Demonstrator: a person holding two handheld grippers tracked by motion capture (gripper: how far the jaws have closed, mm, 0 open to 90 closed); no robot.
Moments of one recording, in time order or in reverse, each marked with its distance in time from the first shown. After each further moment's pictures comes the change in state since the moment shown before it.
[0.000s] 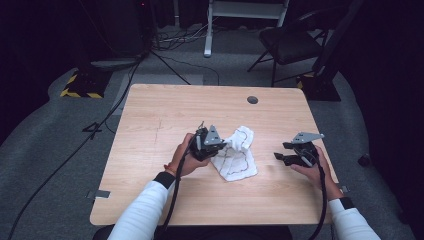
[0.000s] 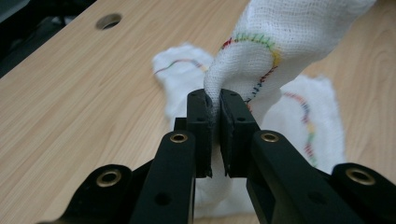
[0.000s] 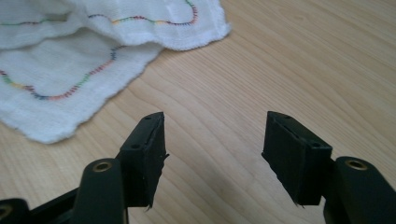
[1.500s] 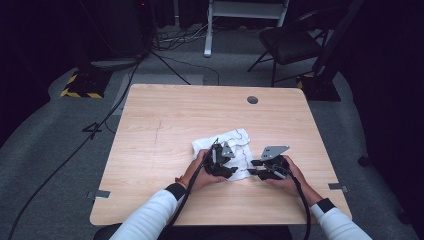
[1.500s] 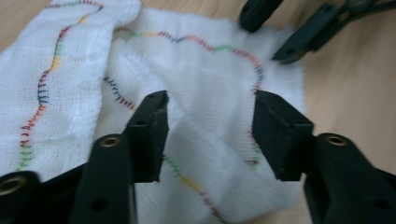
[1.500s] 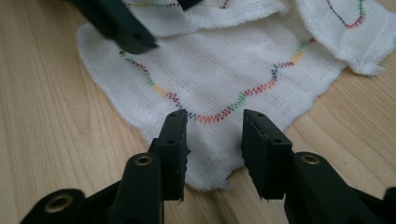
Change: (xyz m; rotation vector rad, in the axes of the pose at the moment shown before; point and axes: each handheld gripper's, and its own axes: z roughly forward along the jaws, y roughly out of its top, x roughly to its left) left arm -0.048 -0.011 0.062 0.177 -0.115 -0.061; right arm 0.079 0.015 0.044 0.047 0.219 -0.197
